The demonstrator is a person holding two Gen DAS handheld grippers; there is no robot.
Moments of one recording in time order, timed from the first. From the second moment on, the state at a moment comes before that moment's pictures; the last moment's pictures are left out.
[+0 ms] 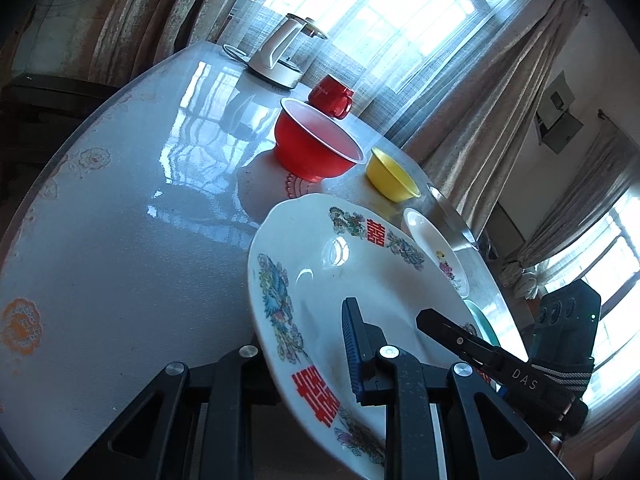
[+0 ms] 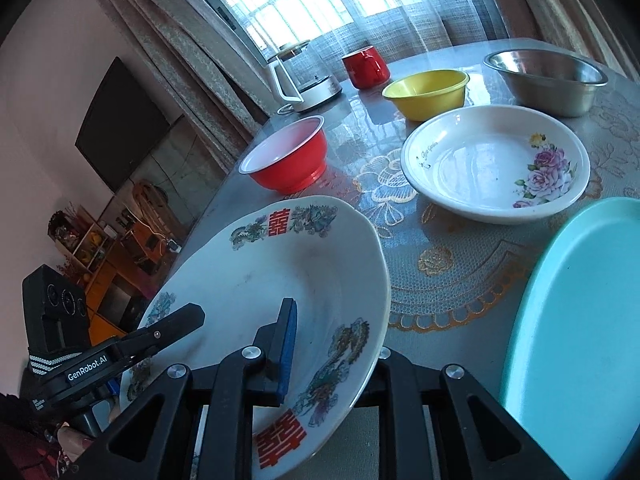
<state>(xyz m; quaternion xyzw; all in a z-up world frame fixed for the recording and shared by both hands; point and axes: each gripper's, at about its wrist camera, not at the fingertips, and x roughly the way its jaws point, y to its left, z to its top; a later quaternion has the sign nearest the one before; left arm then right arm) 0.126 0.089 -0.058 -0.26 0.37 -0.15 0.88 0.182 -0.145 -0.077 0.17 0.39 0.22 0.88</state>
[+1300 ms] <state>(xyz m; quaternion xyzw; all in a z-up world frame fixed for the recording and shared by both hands) 0.107 0.047 -0.041 -0.19 0.34 -0.19 0.90 0.151 -0.171 -0.057 0.15 0.35 0.18 0.91</state>
